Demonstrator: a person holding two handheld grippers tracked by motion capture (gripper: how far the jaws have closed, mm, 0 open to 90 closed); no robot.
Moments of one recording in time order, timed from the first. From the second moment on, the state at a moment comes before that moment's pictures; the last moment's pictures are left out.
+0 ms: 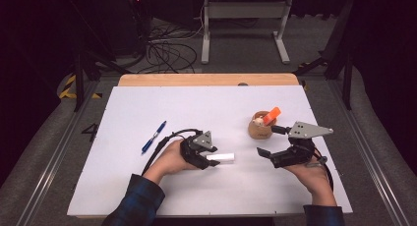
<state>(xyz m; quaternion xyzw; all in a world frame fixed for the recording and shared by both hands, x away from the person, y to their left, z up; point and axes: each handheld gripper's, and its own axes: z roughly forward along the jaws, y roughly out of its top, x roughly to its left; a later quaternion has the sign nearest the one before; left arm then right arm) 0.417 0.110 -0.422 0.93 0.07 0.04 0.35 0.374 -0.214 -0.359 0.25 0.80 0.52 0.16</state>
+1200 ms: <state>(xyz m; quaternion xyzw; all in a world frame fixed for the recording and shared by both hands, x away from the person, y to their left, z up) 0.405 0.112 -0.418 0.91 0.11 0.10 0.39 0.376 -0.207 -0.363 0.27 0.79 0.53 0.16</state>
